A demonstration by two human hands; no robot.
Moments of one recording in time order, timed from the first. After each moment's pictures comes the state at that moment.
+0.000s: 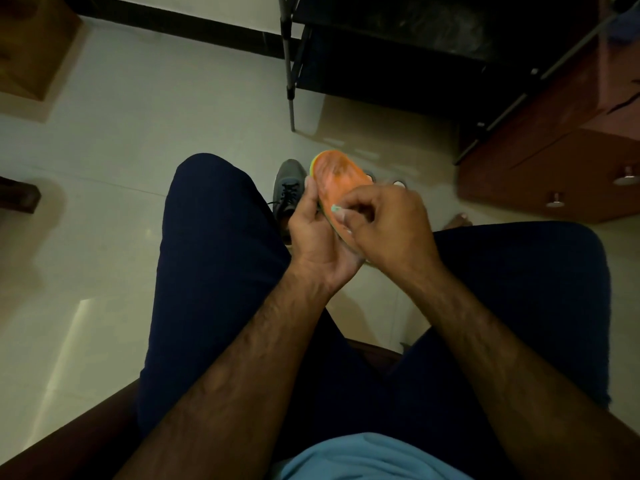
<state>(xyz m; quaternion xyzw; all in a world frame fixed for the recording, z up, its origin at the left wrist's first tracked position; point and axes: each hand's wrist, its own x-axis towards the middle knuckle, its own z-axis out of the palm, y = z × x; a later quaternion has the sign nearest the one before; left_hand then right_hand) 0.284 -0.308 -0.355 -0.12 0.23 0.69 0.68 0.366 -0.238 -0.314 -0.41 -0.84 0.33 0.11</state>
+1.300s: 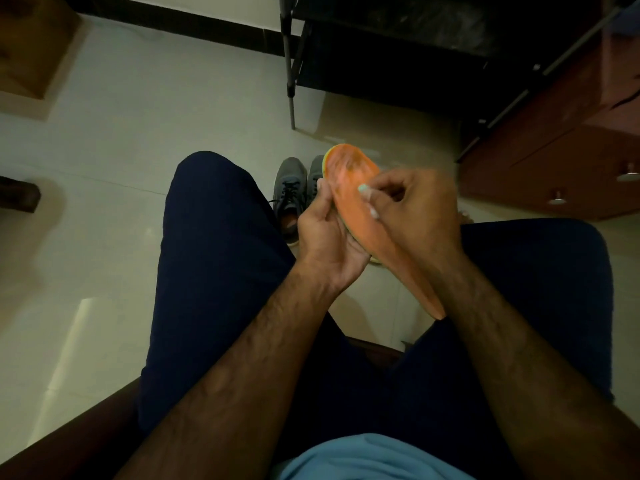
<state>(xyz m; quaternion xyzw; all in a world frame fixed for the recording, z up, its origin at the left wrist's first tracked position) 0.291 -0.306 -0.348 -0.13 0.28 0.71 0.64 0.376 -0.218 -0.316 -0.45 -0.81 0.35 0.16</state>
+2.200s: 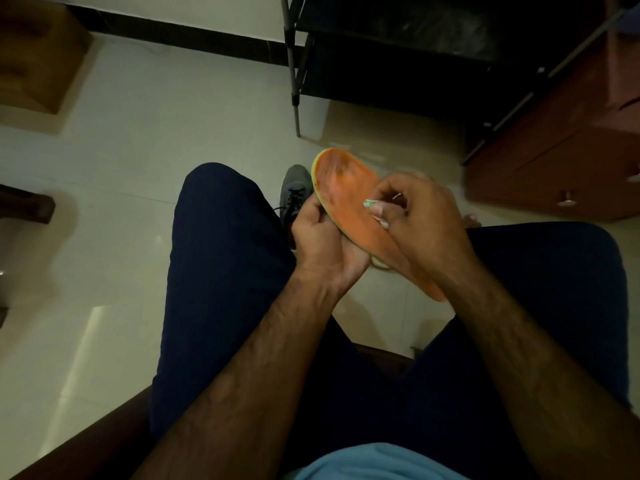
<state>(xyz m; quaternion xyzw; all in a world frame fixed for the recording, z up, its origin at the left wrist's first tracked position) 0.281 -0.305 -0.342 -0.14 0.29 0.72 0.61 0.379 -0.218 -0.308 -0.44 -0.82 0.35 0.12</state>
